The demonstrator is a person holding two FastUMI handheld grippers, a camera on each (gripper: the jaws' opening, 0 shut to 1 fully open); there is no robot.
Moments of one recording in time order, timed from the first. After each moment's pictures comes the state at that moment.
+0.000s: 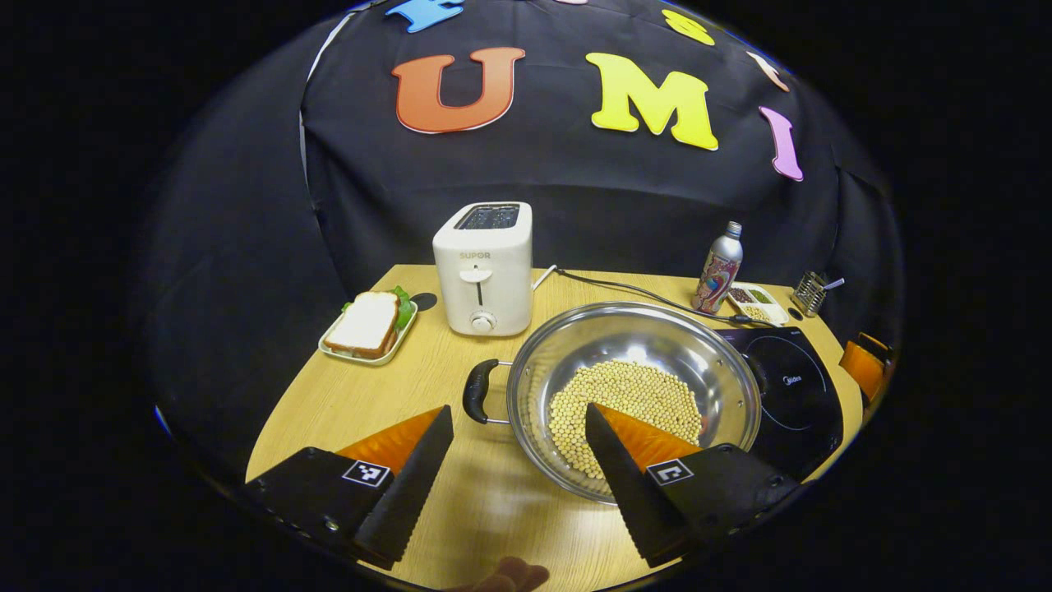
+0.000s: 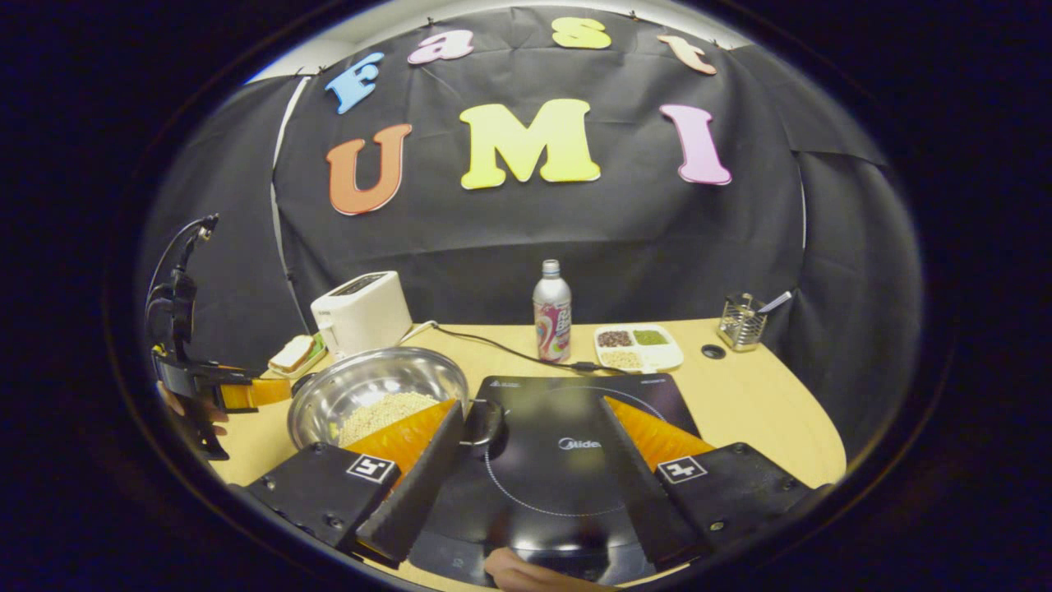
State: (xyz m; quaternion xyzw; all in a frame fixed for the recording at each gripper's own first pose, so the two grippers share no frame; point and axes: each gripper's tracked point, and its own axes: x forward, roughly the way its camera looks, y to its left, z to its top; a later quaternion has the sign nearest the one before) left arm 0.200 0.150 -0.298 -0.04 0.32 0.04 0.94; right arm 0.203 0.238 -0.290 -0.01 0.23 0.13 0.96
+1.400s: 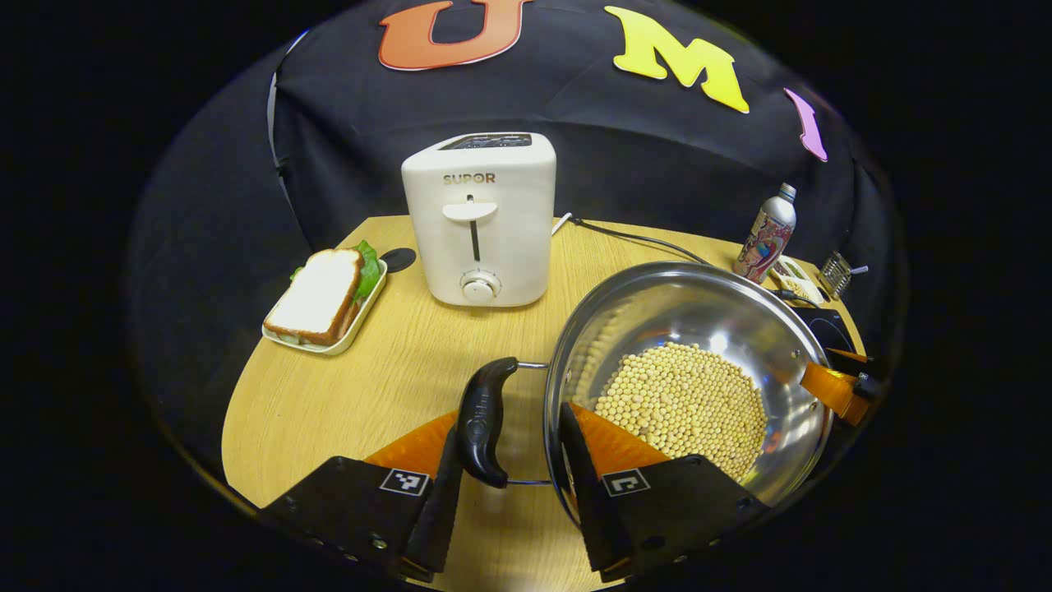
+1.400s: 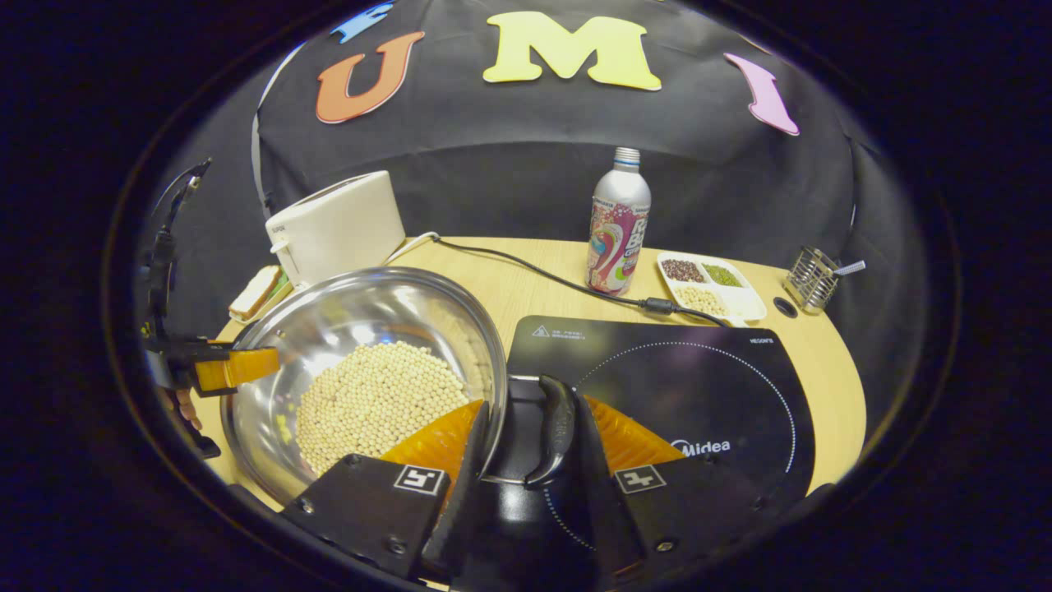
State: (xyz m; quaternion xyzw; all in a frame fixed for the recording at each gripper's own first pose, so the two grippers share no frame) left arm 0.253 0.175 -0.381 -0.03 0.41 0.02 0.91; right arm 0.263 0.294 -0.397 -0.08 0.38 0.12 0.92
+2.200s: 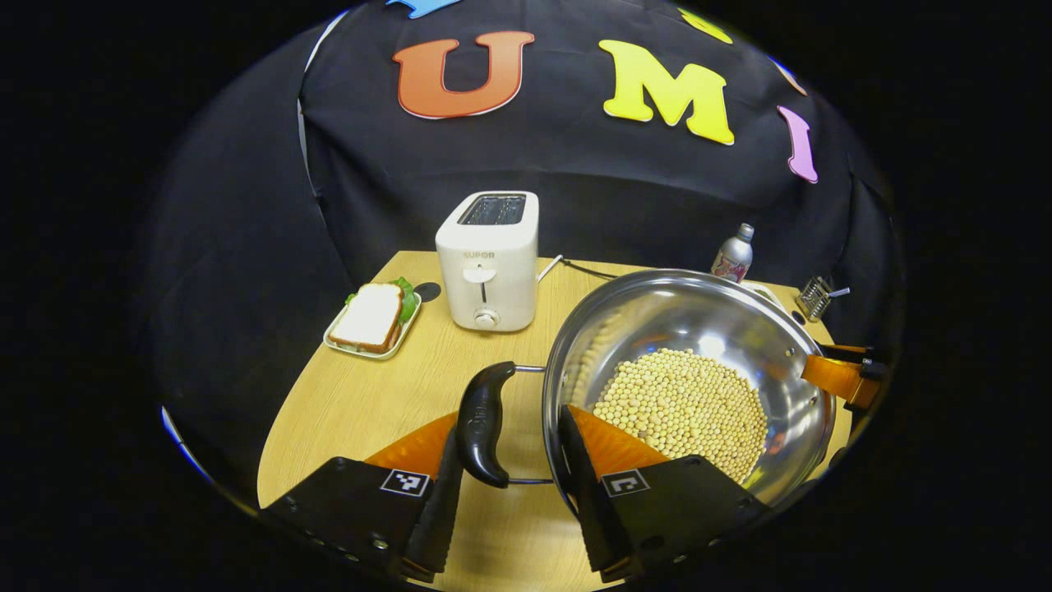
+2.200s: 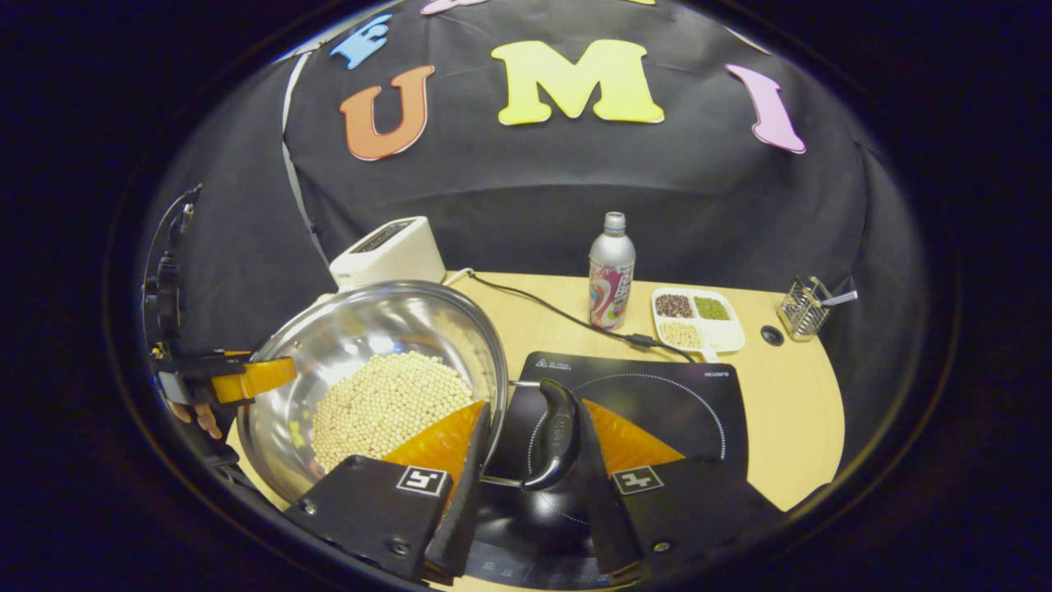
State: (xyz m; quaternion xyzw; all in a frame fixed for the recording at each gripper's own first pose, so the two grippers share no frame) left arm 0.201 0.143 -0.263 -0.04 0.37 0.04 0.93; right arm 0.230 0.257 -0.275 -0.04 0.36 0.19 0.91
